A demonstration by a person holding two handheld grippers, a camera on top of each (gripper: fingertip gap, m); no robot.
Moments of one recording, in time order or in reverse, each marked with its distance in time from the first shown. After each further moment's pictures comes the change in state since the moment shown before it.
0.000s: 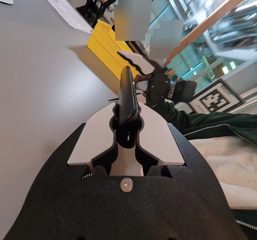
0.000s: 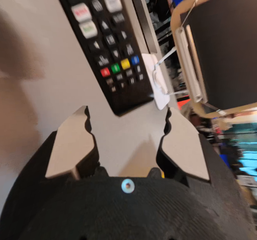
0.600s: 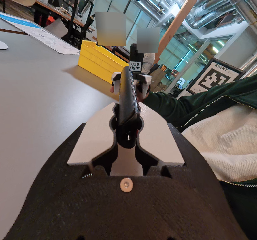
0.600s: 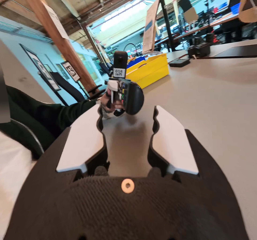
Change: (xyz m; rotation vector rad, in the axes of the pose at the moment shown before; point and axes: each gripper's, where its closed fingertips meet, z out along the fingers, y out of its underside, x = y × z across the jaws) left arm -0.002 0.003 -0.014 0.056 0.119 0.261; right arm -0.003 -0.041 -0.047 0.768 -0.863 1.094
